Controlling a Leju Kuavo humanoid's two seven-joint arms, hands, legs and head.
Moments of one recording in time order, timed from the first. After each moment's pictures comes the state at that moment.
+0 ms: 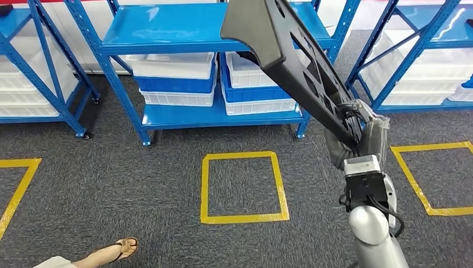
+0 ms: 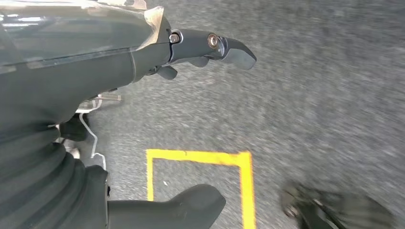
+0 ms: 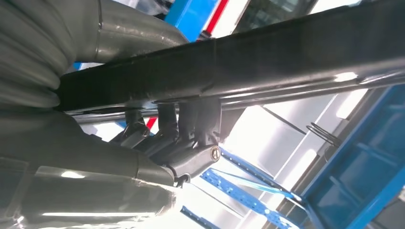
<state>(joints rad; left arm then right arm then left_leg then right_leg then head) -0.05 -0.11 0.41 -0.19 -0.47 0.31 0.07 -0.21 -0.16 0.19 -1.89 0.42 -0.31 -0.24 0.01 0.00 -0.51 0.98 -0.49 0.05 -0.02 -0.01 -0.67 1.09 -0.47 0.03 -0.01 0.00</state>
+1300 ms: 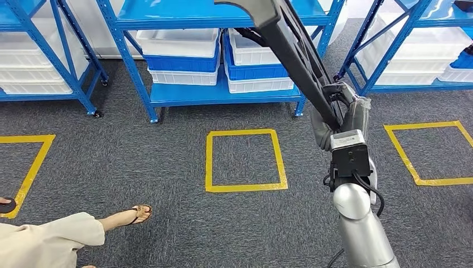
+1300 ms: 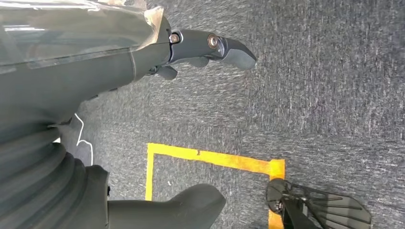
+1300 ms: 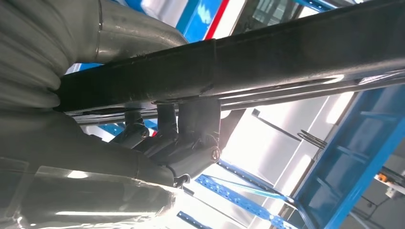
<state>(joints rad) -0.05 -0.14 0.48 -0.19 -0.42 0.37 -0.04 -0.35 -0.10 0.24 -1.74 0.35 -0.31 -0.27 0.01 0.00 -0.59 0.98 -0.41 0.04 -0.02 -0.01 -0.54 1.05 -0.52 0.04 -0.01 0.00</state>
